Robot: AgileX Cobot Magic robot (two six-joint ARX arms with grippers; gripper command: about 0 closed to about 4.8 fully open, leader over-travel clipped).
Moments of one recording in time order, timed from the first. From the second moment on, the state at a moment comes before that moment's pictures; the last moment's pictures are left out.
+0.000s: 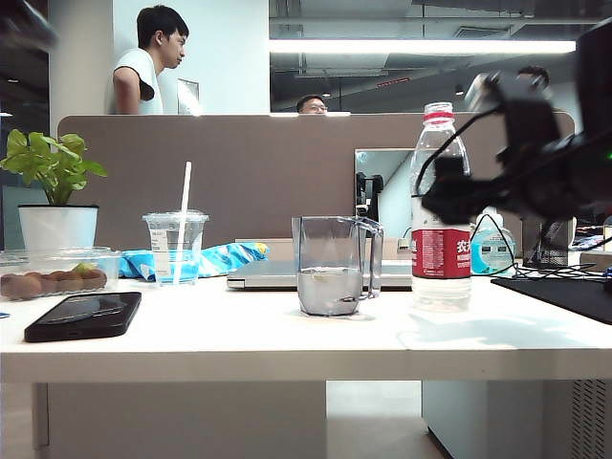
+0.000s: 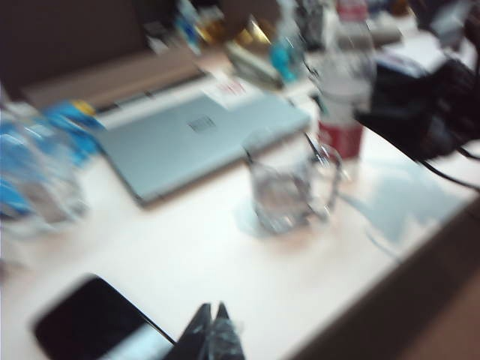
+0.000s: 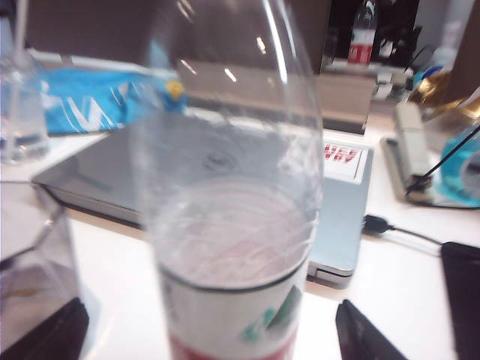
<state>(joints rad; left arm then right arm) -0.40 0.40 0.49 -0.26 0.19 0.14 0.28 1.66 0.48 1.14 -0.02 -0.05</state>
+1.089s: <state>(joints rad) -0.40 0.01 0.49 -0.42 -0.27 0.14 0.29 1.02 0.24 0.72 -0.07 0.05</state>
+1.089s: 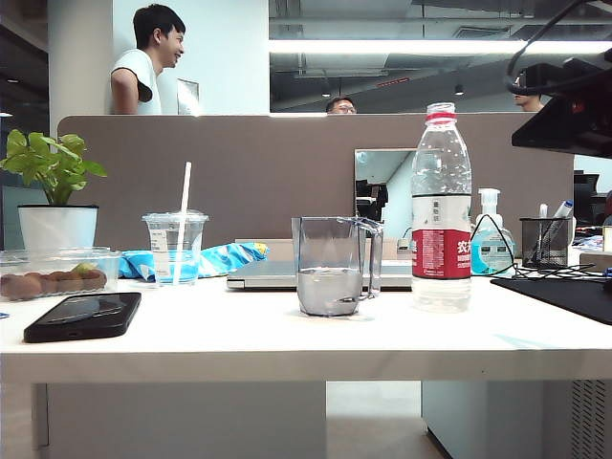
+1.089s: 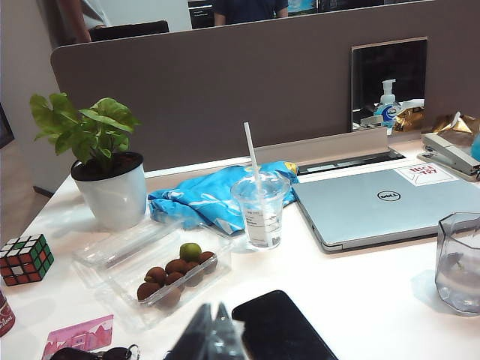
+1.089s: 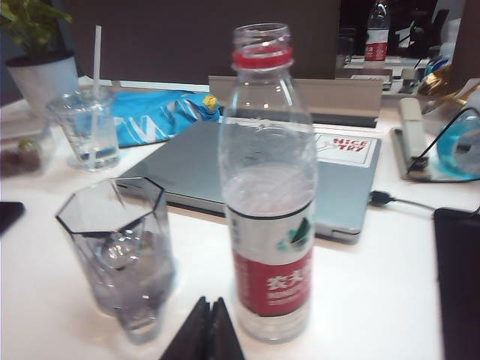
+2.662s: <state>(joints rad) -0.40 0.01 0.49 -0.44 -0.27 0.14 0.05 0.00 0.01 -0.04 0.02 -0.05</state>
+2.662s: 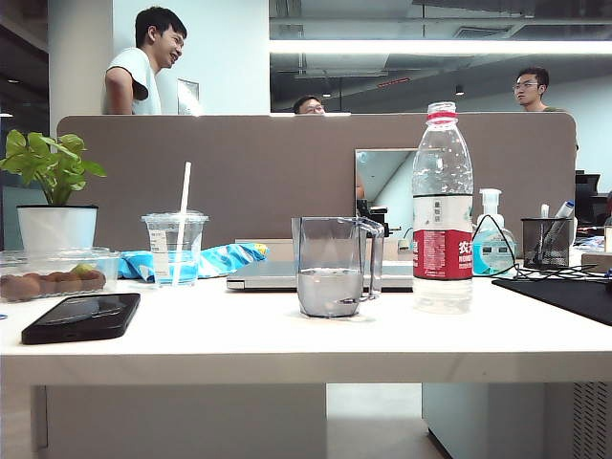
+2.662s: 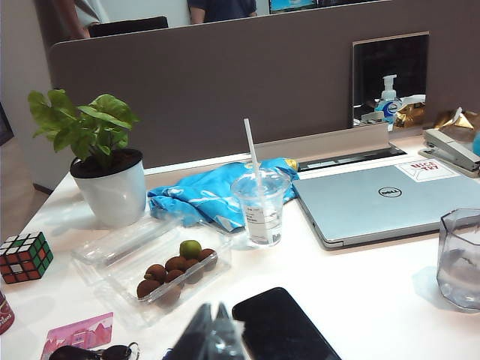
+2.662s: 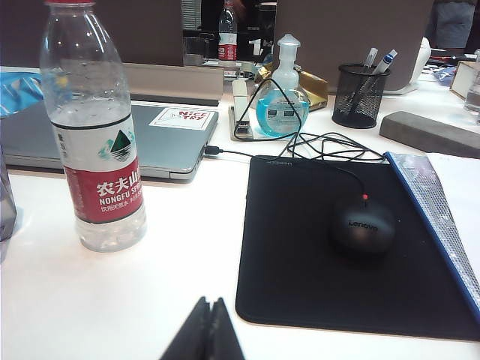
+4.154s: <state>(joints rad) 0.02 0.01 0.01 -0.11 -0.04 -0.02 0.05 0.00 0.01 -0.04 0.02 -0.05</state>
